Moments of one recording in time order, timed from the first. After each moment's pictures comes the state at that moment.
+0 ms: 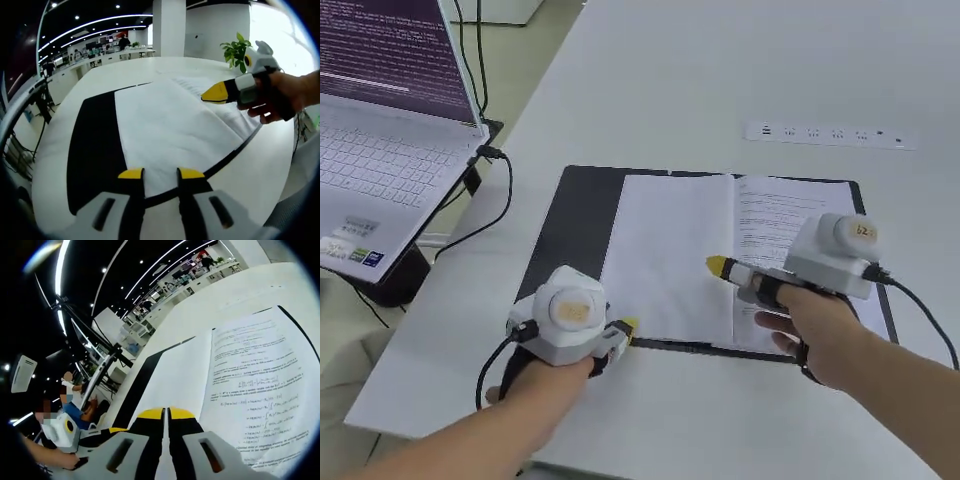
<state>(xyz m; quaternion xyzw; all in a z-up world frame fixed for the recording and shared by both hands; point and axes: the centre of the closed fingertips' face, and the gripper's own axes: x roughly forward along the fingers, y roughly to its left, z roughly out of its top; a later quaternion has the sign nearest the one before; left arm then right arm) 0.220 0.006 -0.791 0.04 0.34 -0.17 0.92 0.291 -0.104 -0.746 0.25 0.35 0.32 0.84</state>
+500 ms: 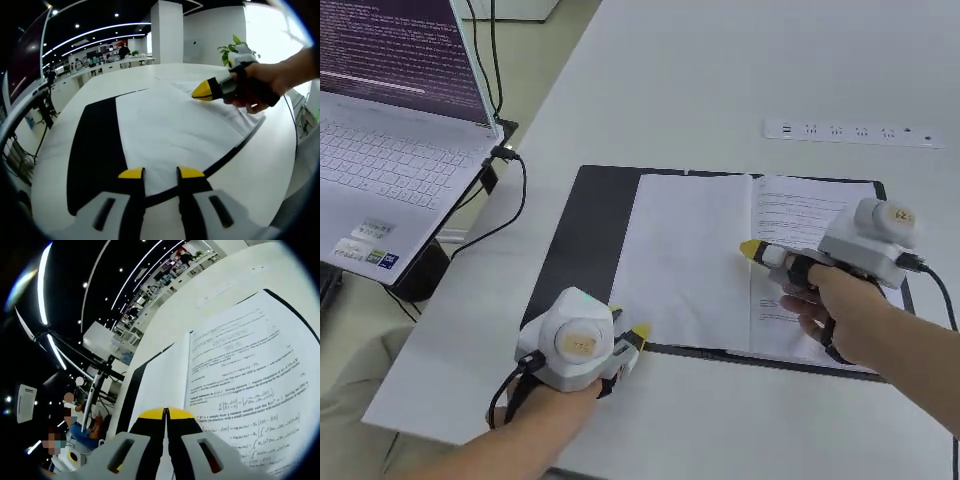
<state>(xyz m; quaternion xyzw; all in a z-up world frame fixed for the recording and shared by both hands) 0.220 0.007 -0.789 0.05 0.30 -0.18 0.94 0.330 -0.115 -0.763 0.34 0.38 0.27 0.82</state>
